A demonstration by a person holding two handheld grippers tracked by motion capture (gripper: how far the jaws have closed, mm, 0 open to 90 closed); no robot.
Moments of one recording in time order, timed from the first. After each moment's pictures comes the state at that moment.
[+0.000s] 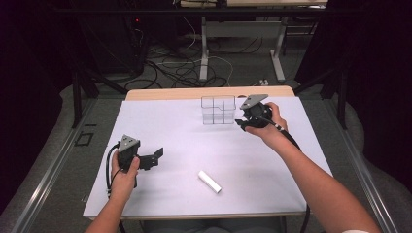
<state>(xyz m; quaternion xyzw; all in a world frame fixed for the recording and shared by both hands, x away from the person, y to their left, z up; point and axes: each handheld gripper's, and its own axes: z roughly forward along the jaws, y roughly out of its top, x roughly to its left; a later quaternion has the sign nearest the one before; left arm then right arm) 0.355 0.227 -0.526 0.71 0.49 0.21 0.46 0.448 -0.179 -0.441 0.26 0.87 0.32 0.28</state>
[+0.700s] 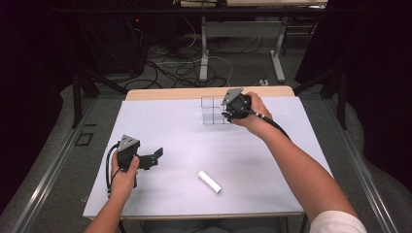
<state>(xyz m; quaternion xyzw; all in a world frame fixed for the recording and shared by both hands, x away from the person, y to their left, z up) 0.358 0.229 -0.528 0.71 0.49 0.21 0.46 0.489 -0.136 -0.445 0.16 0.90 0.28 0.30</state>
